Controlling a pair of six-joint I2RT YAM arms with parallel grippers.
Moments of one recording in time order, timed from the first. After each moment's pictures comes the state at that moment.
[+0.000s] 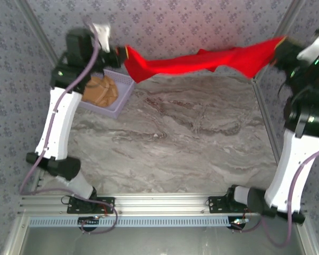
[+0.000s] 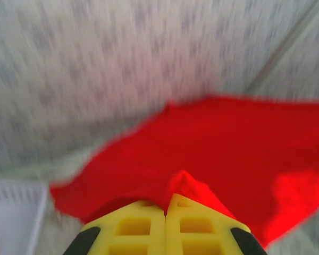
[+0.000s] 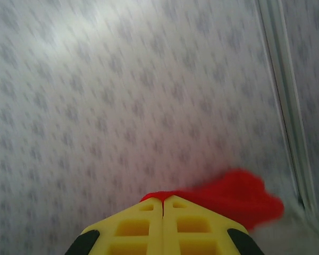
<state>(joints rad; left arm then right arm) -0.33 1.59 1.99 -0.76 0.33 -0.27 -0.24 1.18 1.89 -0.75 -0.22 0.40</state>
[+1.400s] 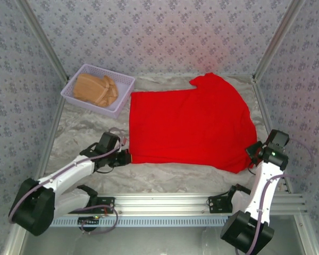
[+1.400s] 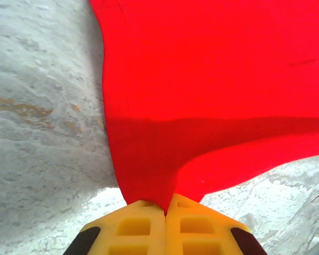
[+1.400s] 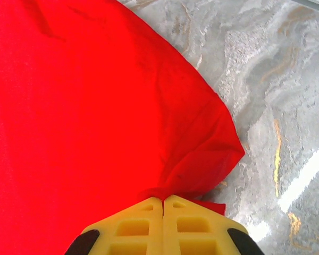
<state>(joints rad) -0.50 1.07 0.45 -0.40 0.30 -0.61 -0.55 0.78 0.72 -0.98 -0.10 0.55</state>
